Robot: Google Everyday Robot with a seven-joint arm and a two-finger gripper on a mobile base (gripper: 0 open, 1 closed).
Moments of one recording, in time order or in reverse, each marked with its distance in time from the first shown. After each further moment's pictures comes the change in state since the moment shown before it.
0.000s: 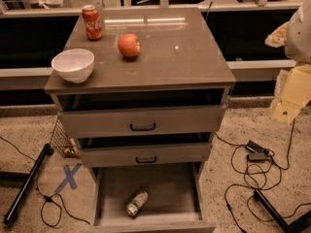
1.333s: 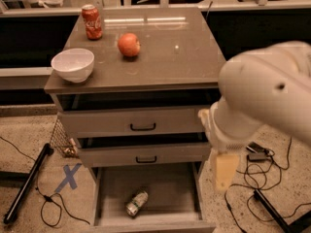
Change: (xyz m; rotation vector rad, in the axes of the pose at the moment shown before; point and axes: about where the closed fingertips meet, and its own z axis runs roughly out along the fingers) arm -0.025 0.084 0.178 -0.085 0.077 -0.290
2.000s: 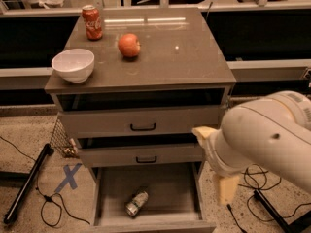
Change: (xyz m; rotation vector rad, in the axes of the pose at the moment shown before) arm 0.000 0.023 0.054 0.085 -0.031 -0.211
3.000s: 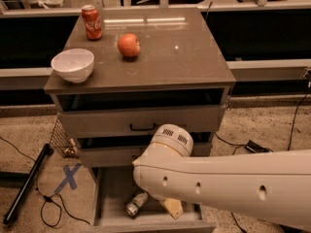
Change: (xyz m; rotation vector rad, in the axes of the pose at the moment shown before) arm -0.135 0.010 0.114 -0.077 0.008 -0.443
